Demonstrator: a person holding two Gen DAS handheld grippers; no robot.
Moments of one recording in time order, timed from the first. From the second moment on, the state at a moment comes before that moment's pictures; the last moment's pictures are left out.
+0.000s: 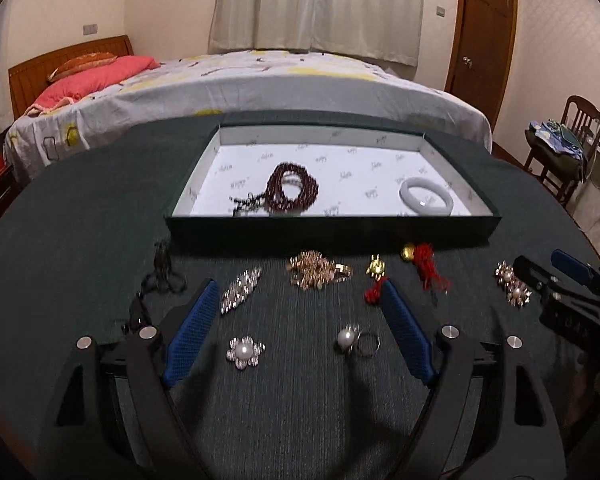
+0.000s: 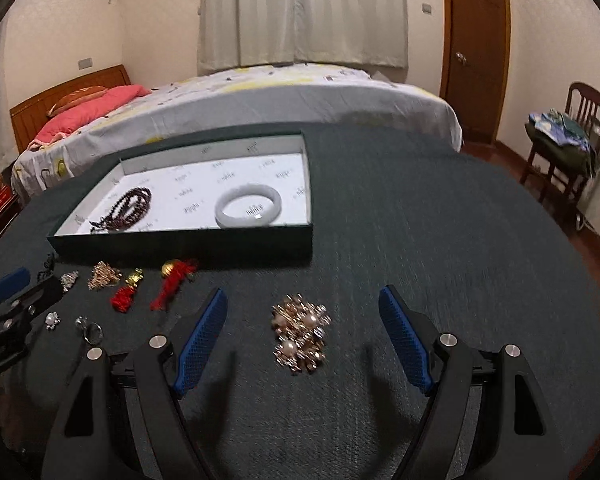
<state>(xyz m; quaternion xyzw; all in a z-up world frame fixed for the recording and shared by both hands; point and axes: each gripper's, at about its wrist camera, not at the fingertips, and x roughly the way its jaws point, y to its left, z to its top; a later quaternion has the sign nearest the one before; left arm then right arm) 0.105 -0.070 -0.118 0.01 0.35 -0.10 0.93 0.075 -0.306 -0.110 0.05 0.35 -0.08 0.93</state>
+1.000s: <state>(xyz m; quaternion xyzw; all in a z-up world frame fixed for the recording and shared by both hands) 0.099 -0.084 -0.143 0.01 0.39 -0.11 0.92 0.065 -0.301 -0.132 0.08 0.39 -0.05 0.92</state>
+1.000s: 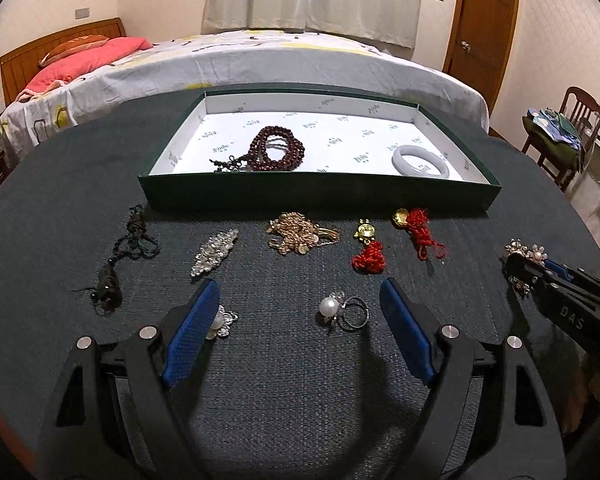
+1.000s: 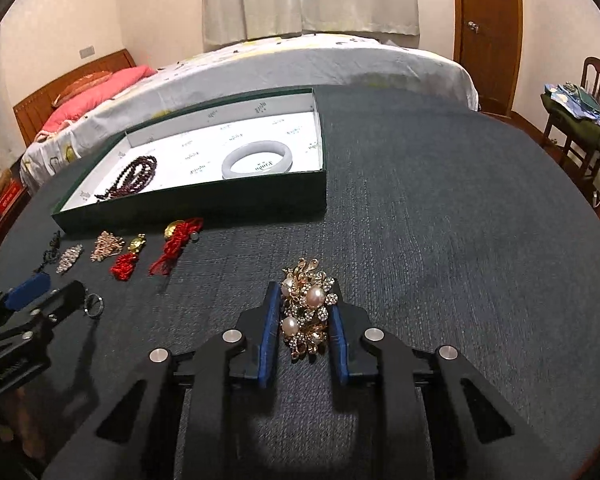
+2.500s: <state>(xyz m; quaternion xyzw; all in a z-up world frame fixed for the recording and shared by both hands) 0.096 -0.087 -0.141 0.01 0.39 -0.16 0.91 0.062 -0.286 -0.125 0.08 0.38 -0.02 0.92</state>
